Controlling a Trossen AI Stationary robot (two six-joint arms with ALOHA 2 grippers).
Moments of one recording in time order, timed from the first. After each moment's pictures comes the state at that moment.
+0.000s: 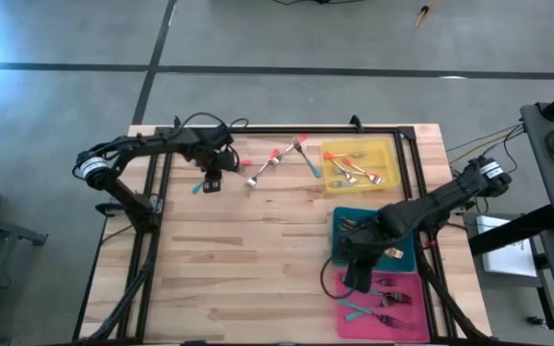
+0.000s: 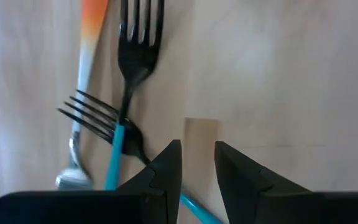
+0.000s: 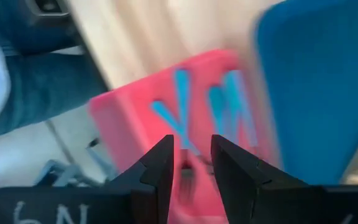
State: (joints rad) left arm 0.67 1.57 0.90 -0.72 0.04 0.59; right arm 0.41 1.47 1.23 -0.97 -0.36 0.92
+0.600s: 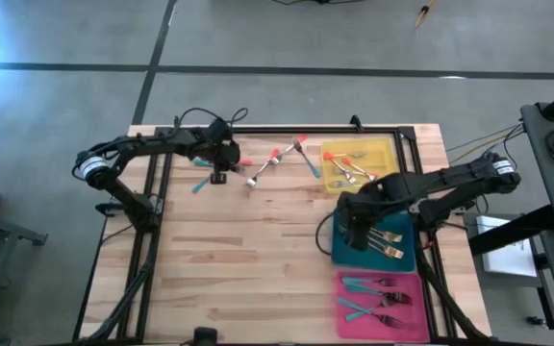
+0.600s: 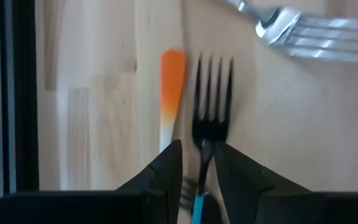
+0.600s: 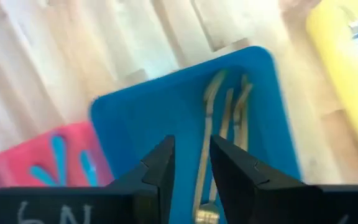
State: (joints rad) left arm 0.71 1.57 0.86 -0.41 0.07 0.77; right arm 0.19 1.37 1.23 -1.18 -0.02 0.62
